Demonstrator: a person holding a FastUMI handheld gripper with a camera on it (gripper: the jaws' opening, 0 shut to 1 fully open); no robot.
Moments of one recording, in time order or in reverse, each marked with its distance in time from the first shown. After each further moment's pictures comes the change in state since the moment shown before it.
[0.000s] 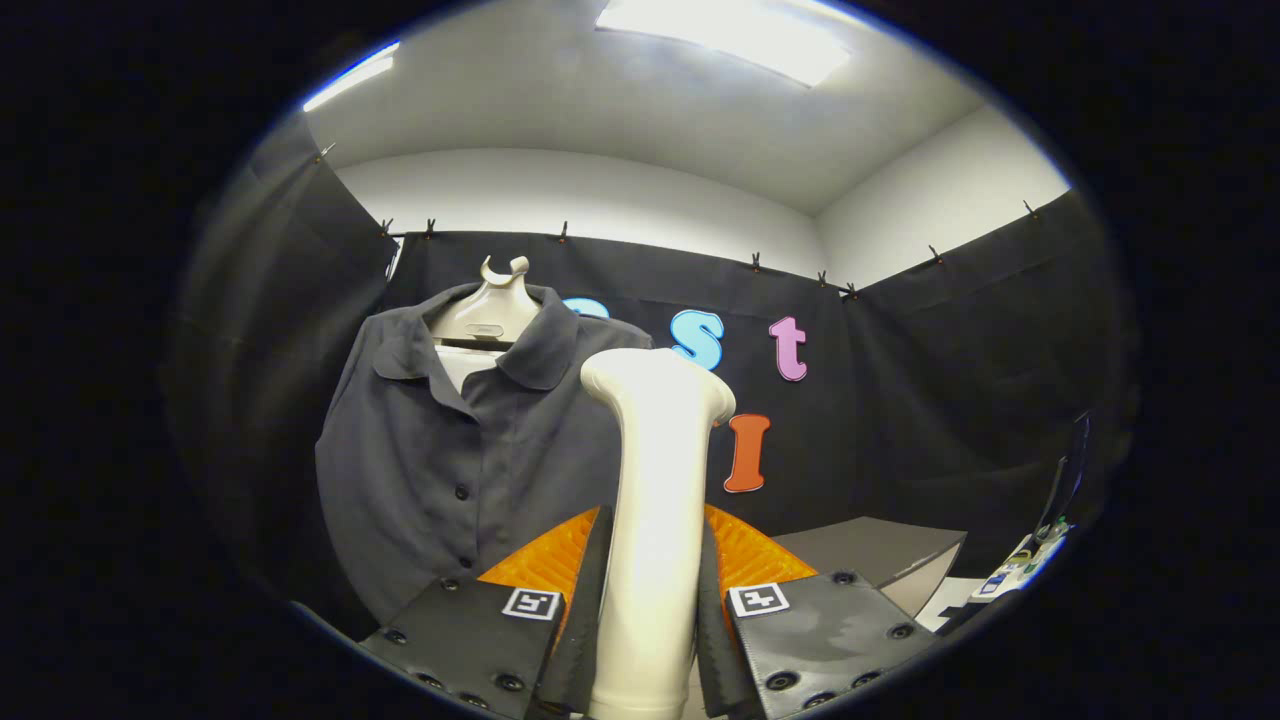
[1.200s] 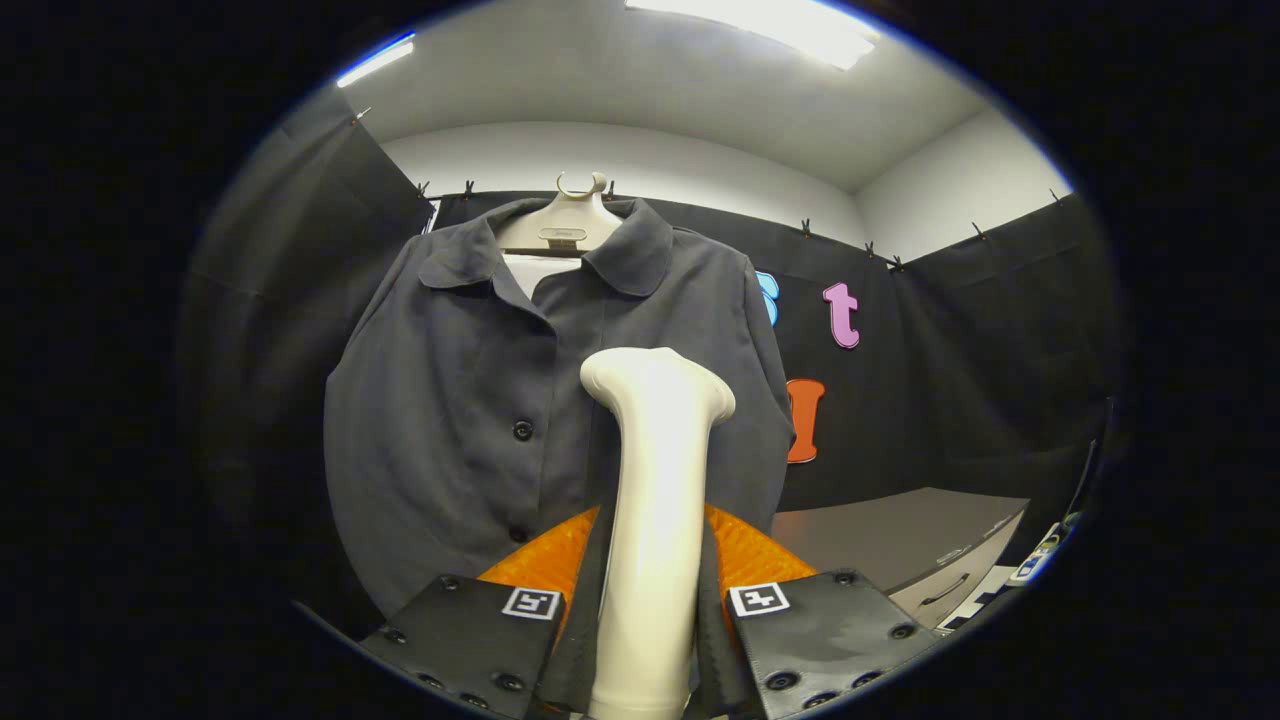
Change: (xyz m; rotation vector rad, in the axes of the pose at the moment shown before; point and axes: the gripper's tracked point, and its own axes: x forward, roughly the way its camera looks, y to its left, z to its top) arm 0.044 0.065 -0.082 -0.016 0.086 0.071
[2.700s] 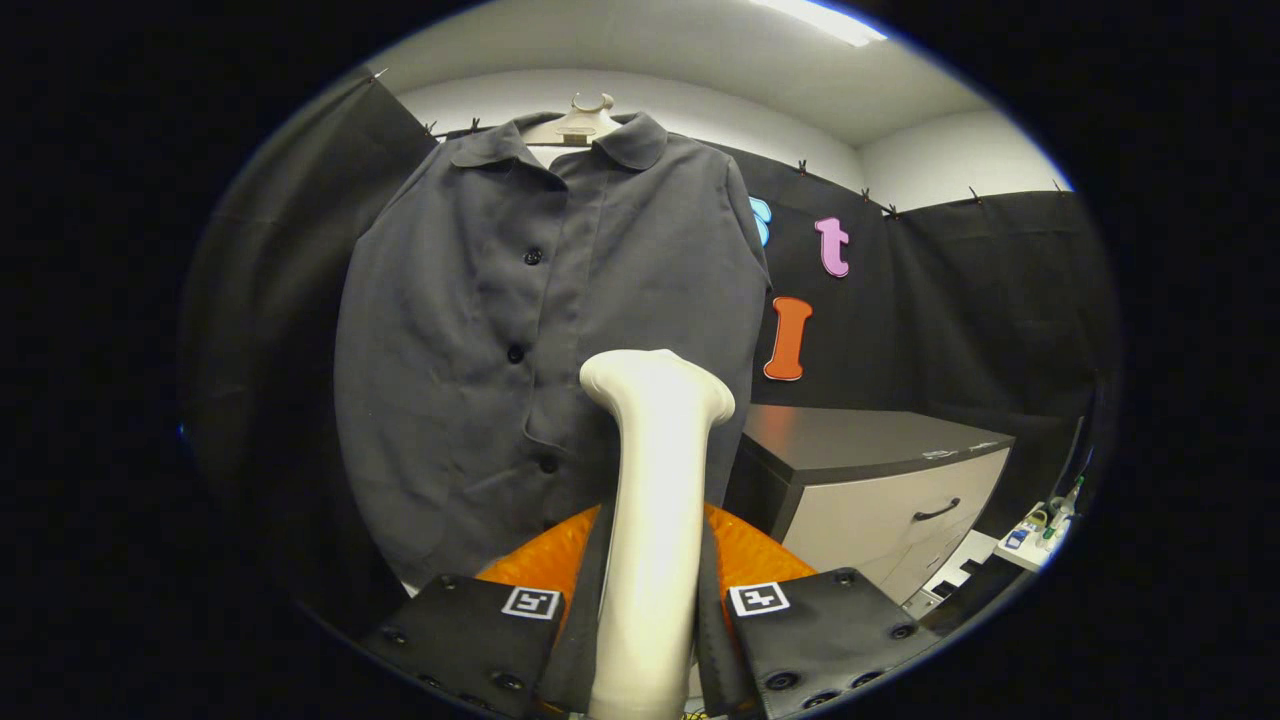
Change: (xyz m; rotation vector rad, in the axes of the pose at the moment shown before) arm -0.078 -0.012 -0.125 -0.029 0.230 -0.017
